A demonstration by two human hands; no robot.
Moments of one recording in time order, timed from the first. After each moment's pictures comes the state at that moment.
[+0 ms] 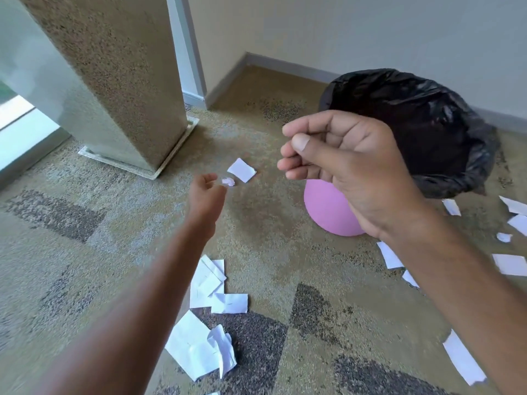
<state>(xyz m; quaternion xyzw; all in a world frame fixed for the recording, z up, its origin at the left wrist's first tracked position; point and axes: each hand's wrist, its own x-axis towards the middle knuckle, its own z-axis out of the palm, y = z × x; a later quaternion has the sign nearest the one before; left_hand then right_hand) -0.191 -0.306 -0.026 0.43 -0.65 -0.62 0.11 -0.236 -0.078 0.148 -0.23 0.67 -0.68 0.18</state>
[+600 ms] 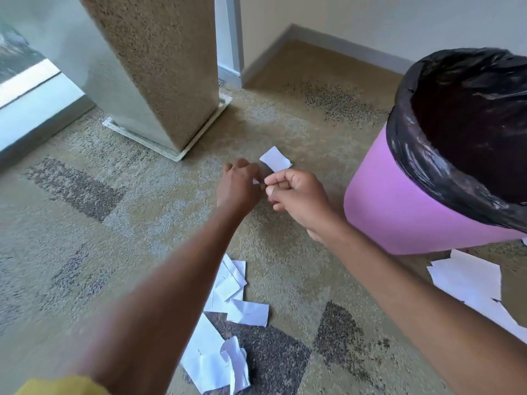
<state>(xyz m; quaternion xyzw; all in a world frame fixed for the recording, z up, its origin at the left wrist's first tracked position) -0.227 -0.346 -0.092 0.27 -0.93 -0.24 0.04 -0.273 -0.193 -0.044 -0.14 0.78 -0.54 0.29</state>
